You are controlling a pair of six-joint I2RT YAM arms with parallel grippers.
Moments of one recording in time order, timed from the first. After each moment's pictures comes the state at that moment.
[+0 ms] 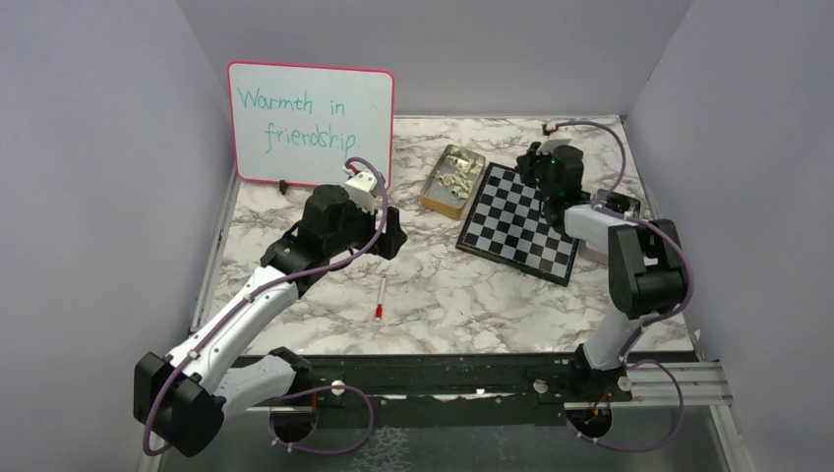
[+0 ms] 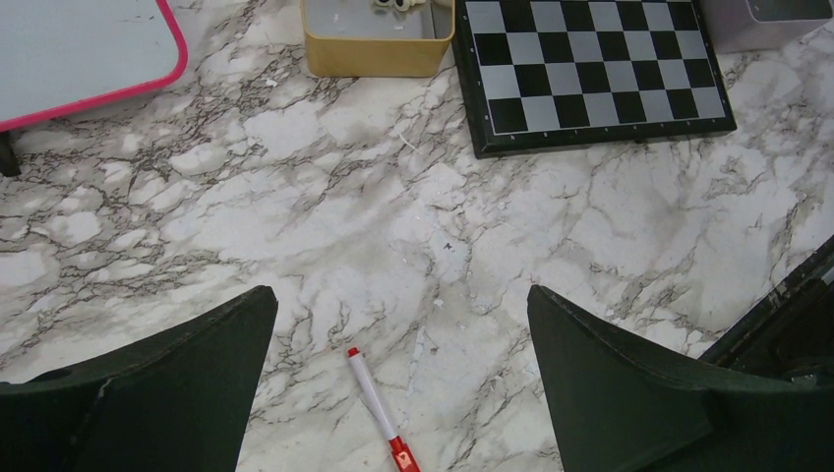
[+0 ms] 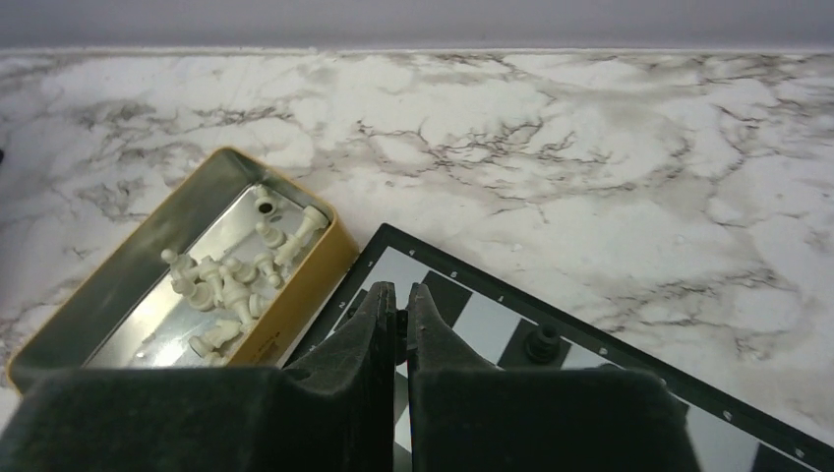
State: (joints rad) left arm -0.53 1.05 0.86 -0.29 0.17 -0.17; right arm 0.12 1.71 0.94 0.59 -0.04 0.14
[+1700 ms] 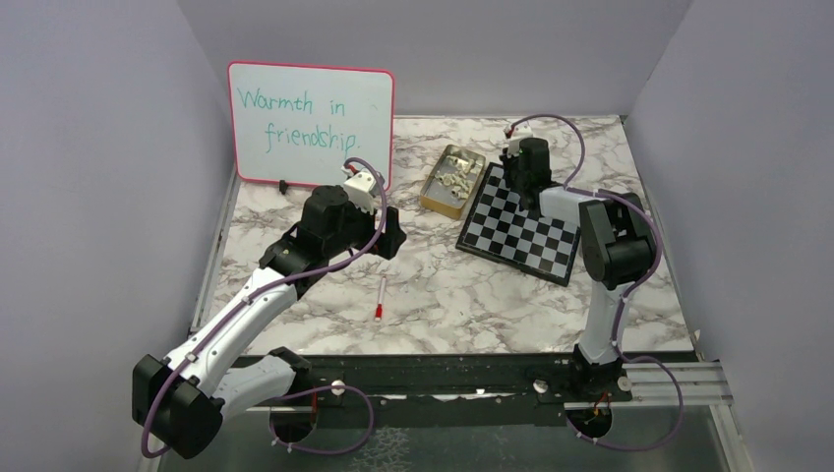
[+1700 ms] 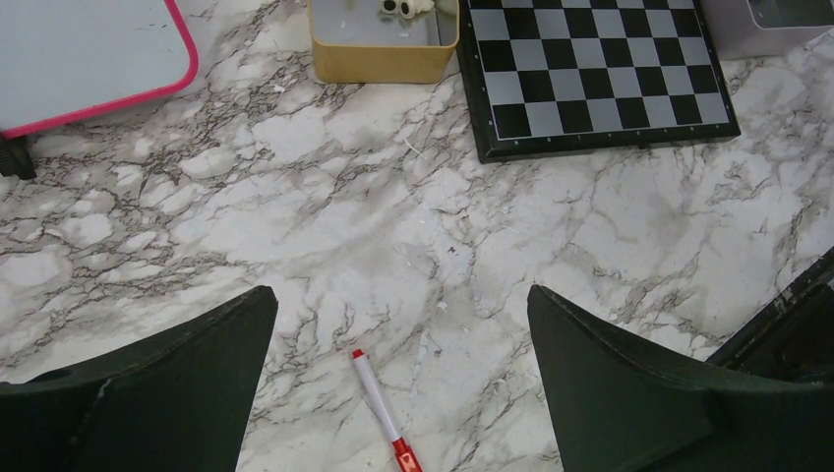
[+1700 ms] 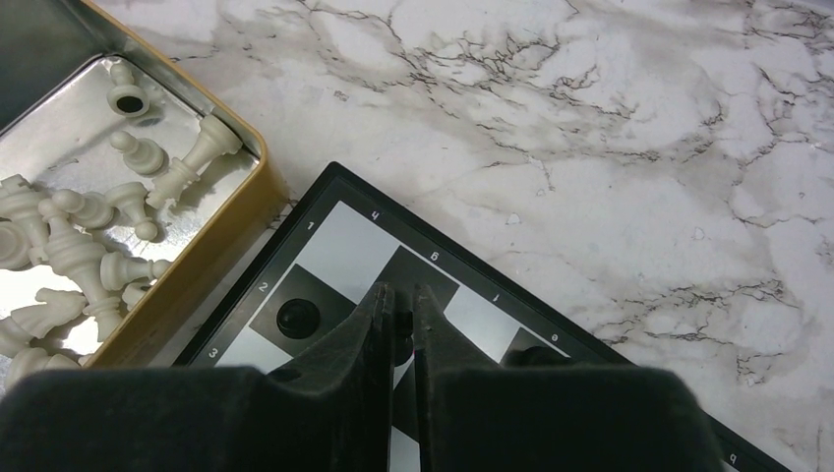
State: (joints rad) left arm -0.54 1.03 0.86 -0.29 0.15 -0.17; right arm 0.24 2.00 1.21 0.36 0.10 -0.14
